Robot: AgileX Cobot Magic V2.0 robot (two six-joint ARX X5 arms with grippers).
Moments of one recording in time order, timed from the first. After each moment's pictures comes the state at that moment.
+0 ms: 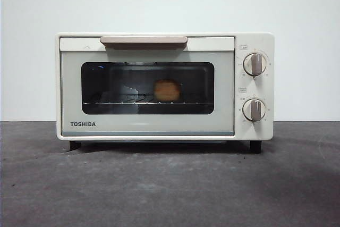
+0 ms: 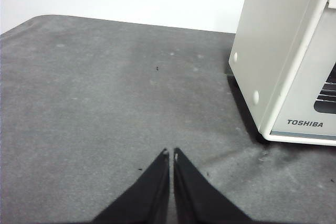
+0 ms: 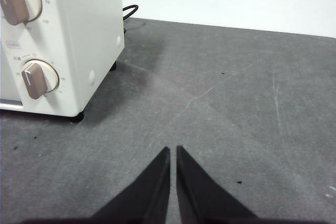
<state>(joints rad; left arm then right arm) -0.01 0.00 0.03 -0.18 -0.01 -0.10 0.06 0.01 0.02 -0.17 -0.02 -0.03</state>
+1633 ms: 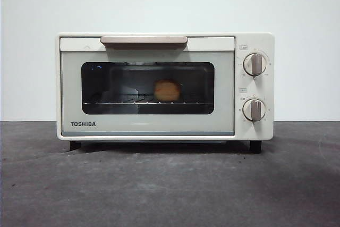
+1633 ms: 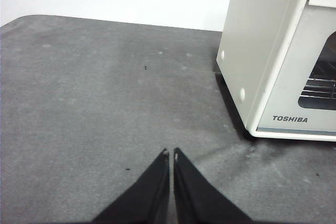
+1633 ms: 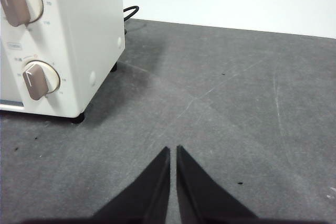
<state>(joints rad) -0.05 0.00 0.03 -0.18 -0.01 -0.10 0.06 0.01 0.02 -0.17 -0.02 -0.02</state>
